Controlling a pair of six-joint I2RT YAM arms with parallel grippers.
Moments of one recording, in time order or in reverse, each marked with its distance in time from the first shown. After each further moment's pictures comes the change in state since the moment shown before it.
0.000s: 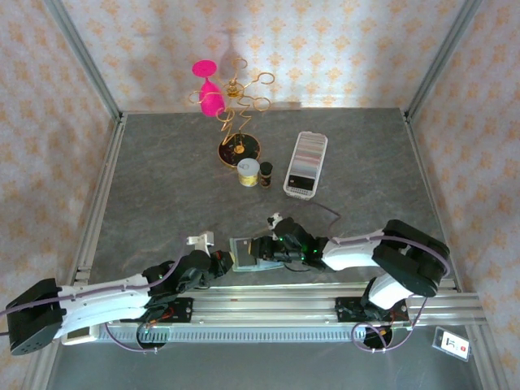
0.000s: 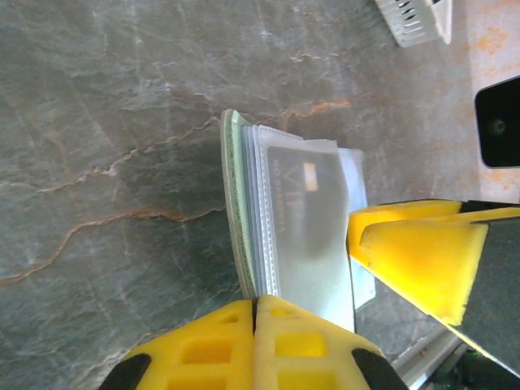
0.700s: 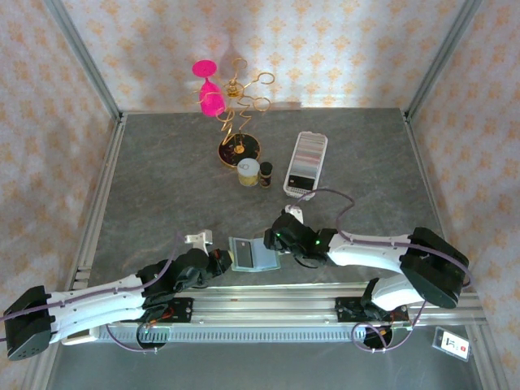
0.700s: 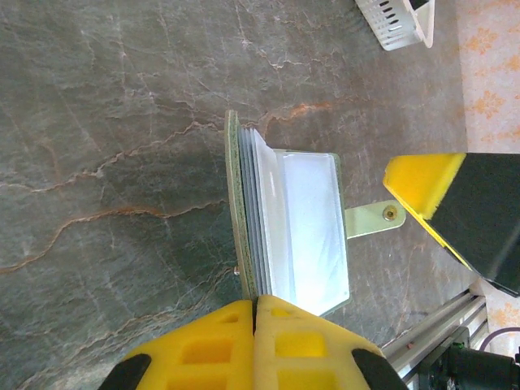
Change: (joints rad) left arm 0.000 -0.088 0.051 -0.143 0.003 0.008; right arm 0.002 -0.129 0.137 -0.549 0.421 -0.103
